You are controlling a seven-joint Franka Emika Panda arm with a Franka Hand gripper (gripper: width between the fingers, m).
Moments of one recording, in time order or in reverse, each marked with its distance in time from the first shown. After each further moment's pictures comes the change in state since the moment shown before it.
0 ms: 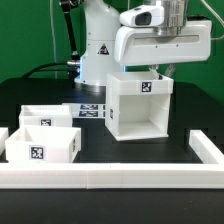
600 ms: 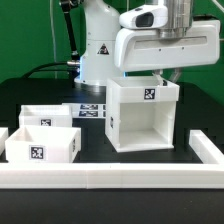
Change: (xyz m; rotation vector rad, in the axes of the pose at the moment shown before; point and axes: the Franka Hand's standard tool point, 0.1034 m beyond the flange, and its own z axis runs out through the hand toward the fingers) arm 0.067 0.017 -0.003 0.022 0.020 0.025
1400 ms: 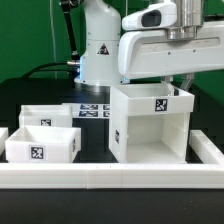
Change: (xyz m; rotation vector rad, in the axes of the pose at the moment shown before) arm 0.060 0.010 -0.003 0.004 0.113 -0.022
